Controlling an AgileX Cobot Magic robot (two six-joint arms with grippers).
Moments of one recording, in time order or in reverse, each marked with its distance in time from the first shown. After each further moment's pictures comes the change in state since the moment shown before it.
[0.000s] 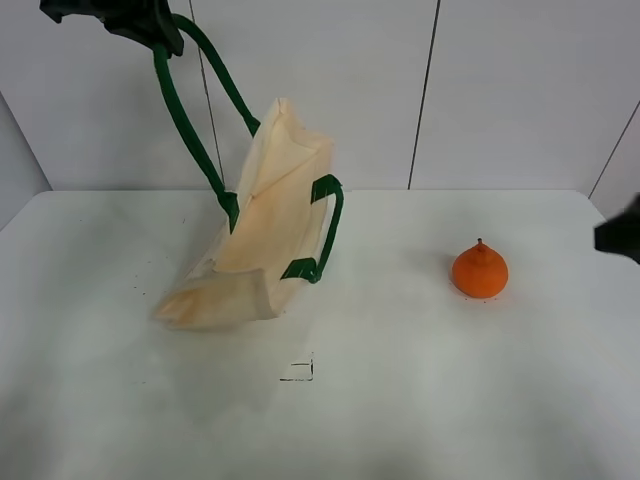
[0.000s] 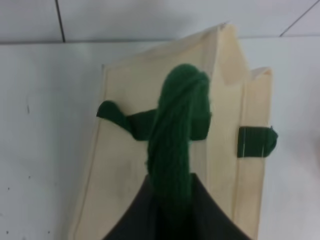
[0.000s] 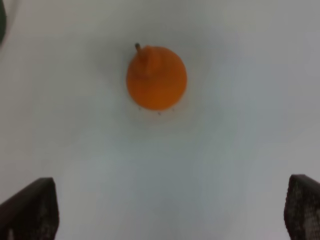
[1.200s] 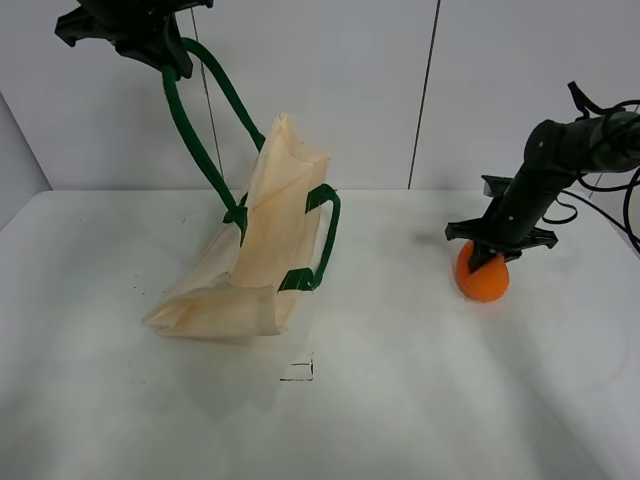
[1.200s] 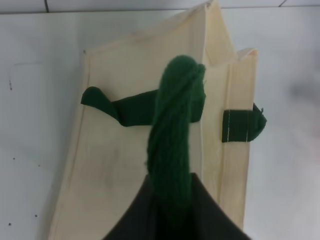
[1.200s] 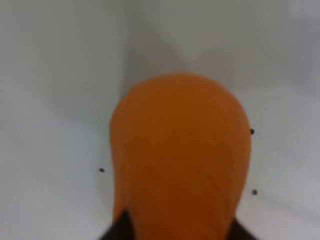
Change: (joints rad) left arm 0.000 -0.001 0.054 -0.043 0.000 0.012; right arm 0.000 1.254 -0.696 0.118 0.062 -0.060
